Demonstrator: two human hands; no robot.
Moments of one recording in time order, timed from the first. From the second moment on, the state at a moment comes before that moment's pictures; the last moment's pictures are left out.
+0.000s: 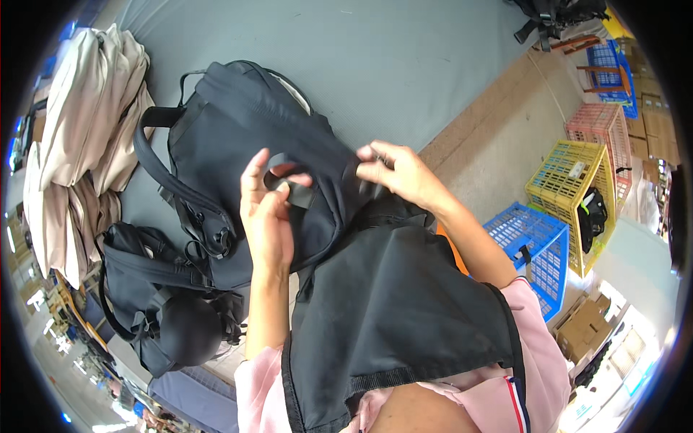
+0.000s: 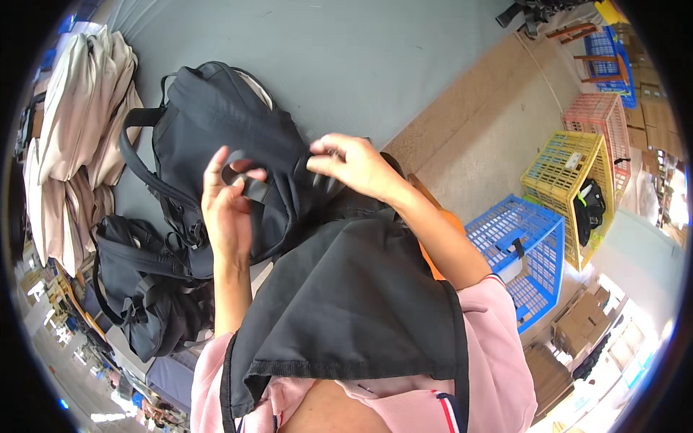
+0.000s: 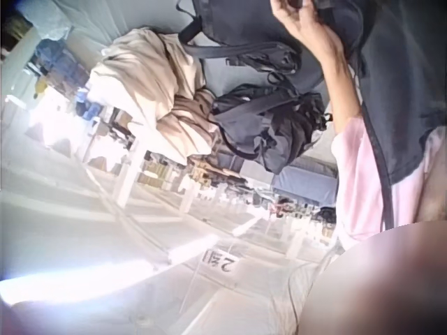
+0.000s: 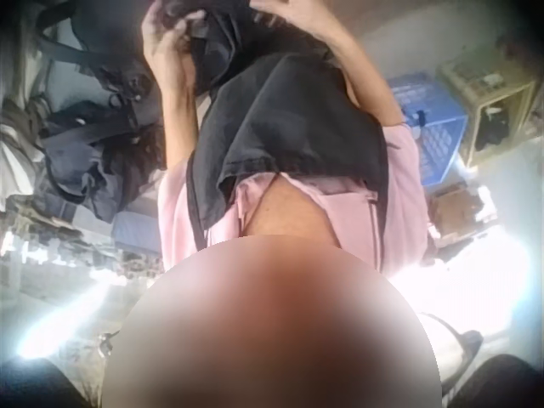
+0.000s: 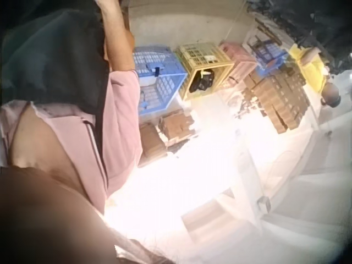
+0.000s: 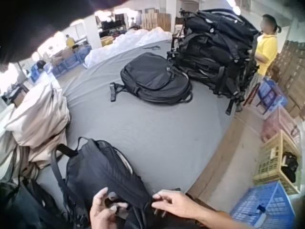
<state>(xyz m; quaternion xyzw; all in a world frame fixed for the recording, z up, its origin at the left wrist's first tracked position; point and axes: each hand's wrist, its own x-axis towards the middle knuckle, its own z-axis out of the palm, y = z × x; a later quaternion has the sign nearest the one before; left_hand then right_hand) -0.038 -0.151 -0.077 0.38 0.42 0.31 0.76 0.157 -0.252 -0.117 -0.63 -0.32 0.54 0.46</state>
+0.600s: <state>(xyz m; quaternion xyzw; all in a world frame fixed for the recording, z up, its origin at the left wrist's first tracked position) -0.031 -0.162 -0.032 0.83 0.26 0.33 0.36 0.125 -0.253 -0.031 -0.63 -0.50 0.30 0.51</state>
